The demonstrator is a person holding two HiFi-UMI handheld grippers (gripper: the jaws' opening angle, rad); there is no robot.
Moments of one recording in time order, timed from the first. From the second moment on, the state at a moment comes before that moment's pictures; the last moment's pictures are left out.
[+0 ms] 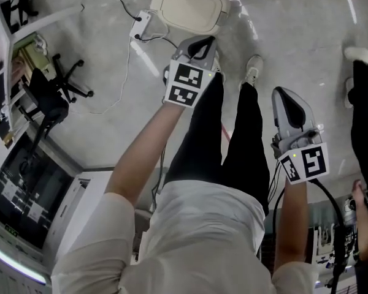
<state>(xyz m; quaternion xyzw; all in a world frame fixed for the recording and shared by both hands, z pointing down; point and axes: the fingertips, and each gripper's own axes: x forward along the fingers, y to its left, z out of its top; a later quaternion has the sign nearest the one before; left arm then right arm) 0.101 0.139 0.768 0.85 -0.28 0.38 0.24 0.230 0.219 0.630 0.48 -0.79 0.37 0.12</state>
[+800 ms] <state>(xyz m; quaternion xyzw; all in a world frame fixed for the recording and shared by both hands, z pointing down) 0.113 0.129 0.878 0.83 -0.29 0.41 0.26 0.251 0.222 0.707 0.49 -0.77 0.40 0.11</state>
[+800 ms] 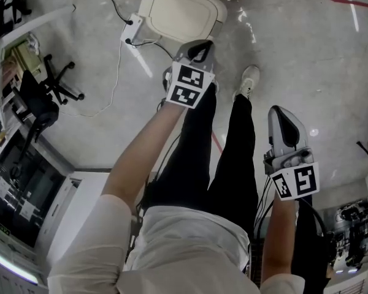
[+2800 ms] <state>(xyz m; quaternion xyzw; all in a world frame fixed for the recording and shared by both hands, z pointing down) 0.127 0.134 1.032 0.73 -0.31 0.55 0.26 0.288 0.222 0.774 0.50 -0.74 0.43 0.09</state>
